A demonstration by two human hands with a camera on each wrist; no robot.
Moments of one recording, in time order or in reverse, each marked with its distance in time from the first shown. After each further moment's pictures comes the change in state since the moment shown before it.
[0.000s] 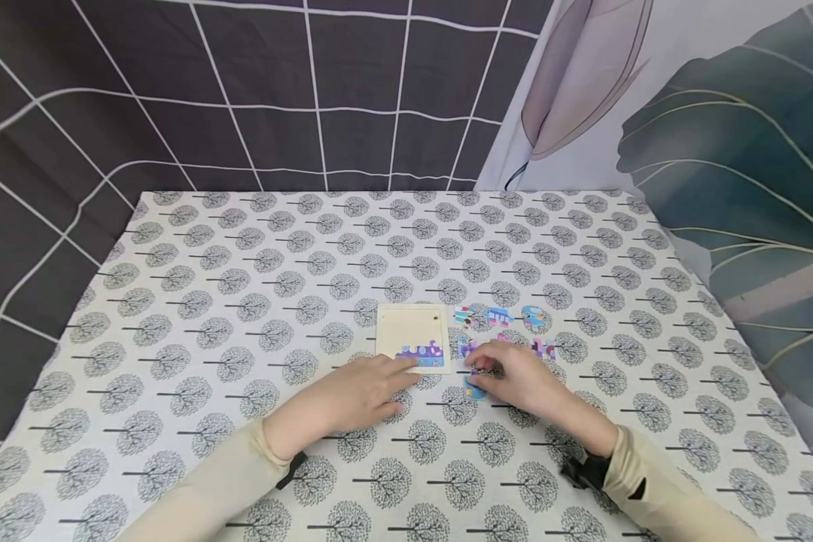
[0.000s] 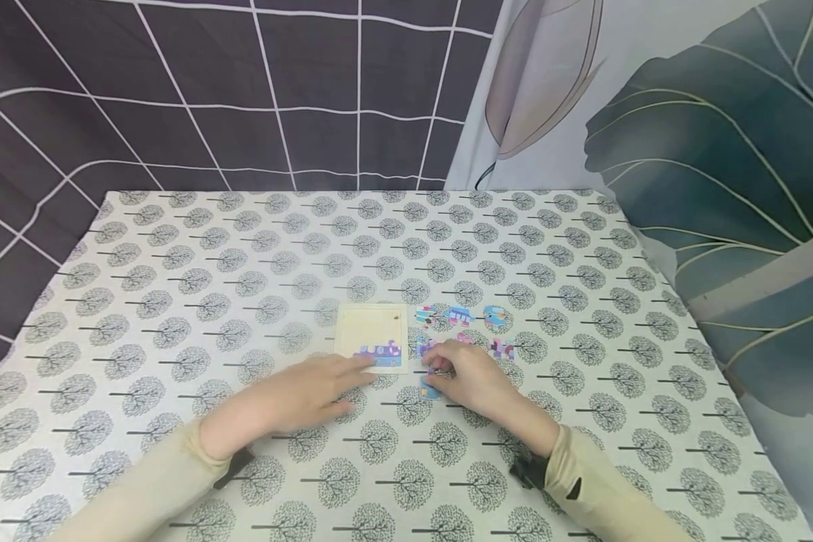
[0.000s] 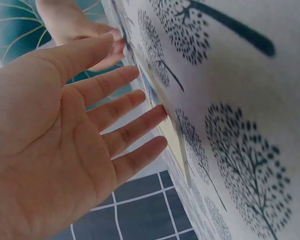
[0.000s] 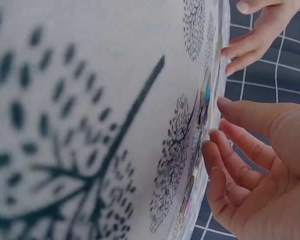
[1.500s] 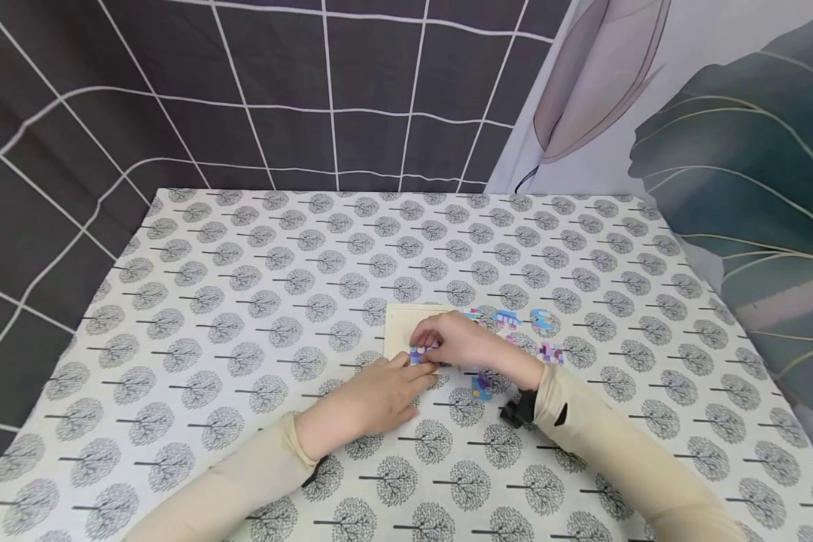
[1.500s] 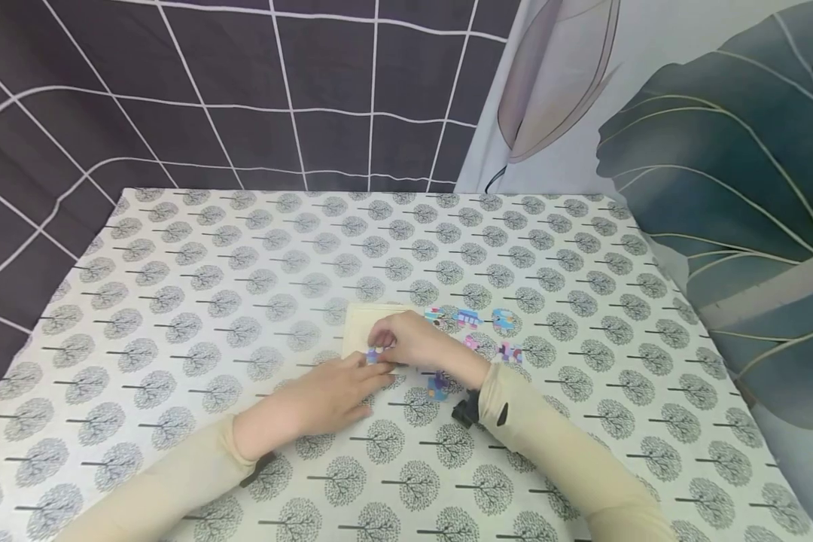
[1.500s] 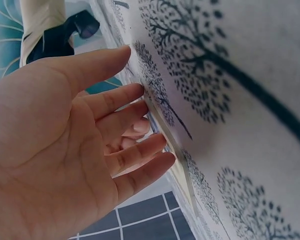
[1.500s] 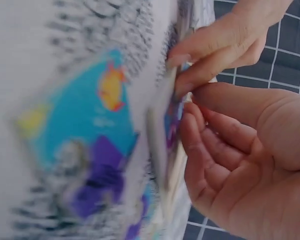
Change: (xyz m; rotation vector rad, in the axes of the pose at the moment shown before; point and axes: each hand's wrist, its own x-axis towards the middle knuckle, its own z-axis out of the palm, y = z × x) left_hand 0.014 0.011 0.010 0.177 -0.026 -0.033; right_hand 0.089 -0.042 0.015 0.047 -0.341 -0.098
